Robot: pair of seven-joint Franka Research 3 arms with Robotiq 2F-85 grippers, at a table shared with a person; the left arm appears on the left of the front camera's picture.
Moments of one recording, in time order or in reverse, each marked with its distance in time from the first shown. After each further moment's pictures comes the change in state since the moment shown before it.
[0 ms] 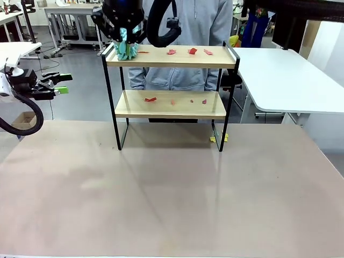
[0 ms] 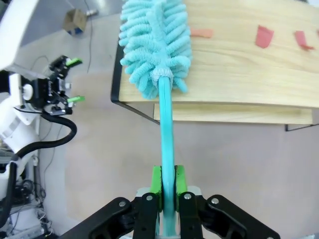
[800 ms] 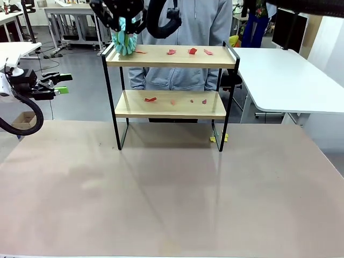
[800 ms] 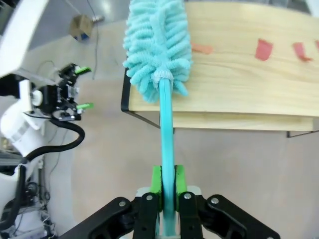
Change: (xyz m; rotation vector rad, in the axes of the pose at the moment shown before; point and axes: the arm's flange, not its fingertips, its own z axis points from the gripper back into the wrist) left arm 0.000 0.000 0.000 0.000 0.000 0.000; right arm 0.007 0.008 0.006 0.025 -0.025 0.007
